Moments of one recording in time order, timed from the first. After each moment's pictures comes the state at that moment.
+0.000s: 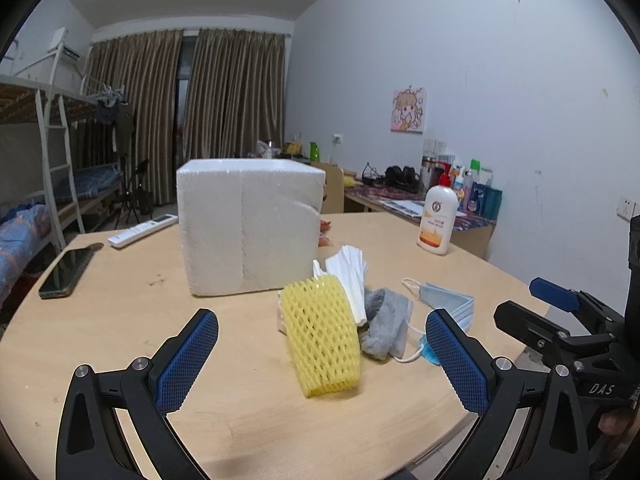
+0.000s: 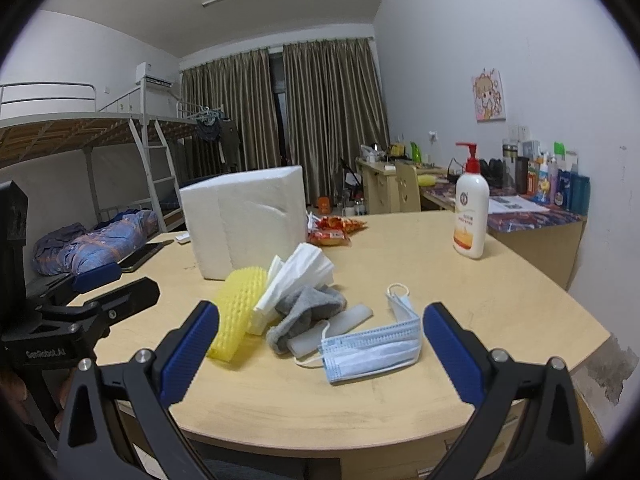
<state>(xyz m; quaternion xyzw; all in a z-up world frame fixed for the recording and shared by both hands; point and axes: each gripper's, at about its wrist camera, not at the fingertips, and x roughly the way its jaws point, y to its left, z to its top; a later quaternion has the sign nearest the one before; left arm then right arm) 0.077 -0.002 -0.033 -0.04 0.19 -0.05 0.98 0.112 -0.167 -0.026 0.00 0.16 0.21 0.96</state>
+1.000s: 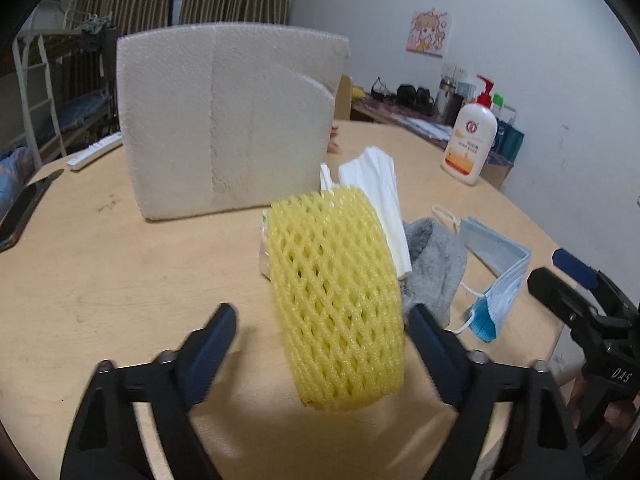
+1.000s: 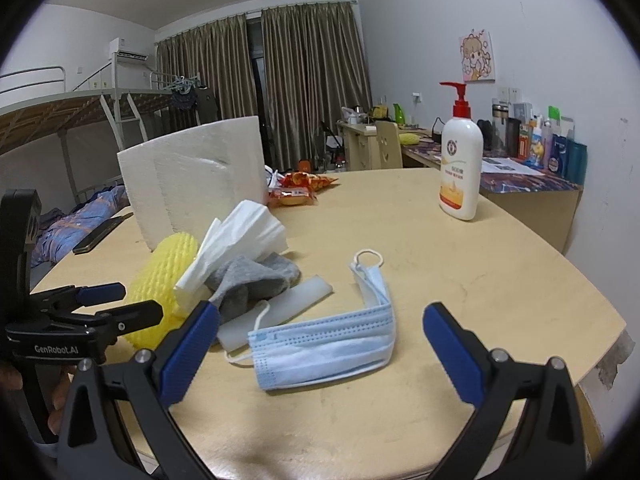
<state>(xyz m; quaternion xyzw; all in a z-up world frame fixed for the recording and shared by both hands) 0.175 -0.003 -0.092 -0.07 0.35 -0.06 0.93 0.174 -0.180 -0.055 0.00 0.23 0.18 0.96</state>
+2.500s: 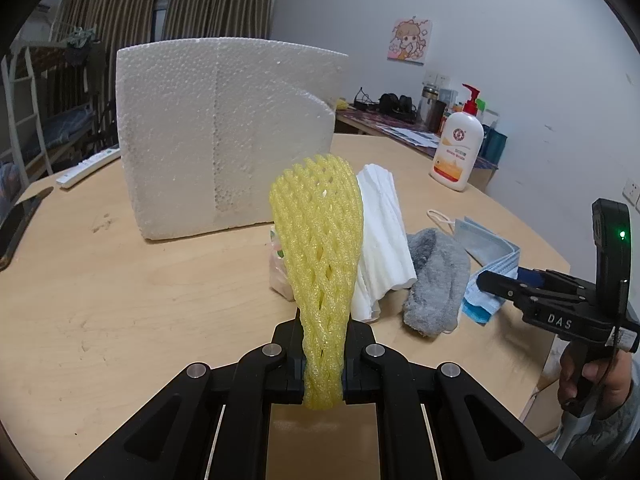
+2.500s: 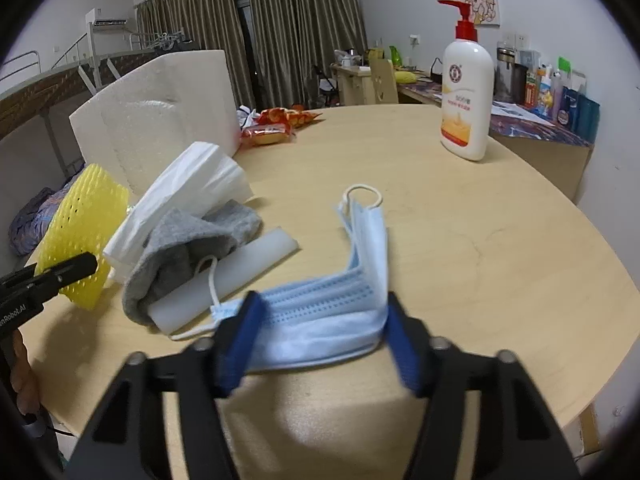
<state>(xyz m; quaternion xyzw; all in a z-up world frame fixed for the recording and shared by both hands) 0.174 0.018 -0.089 -0.06 0.32 -0.10 0.94 0.220 -0.188 -0.085 0.00 0.34 0.18 0.92</state>
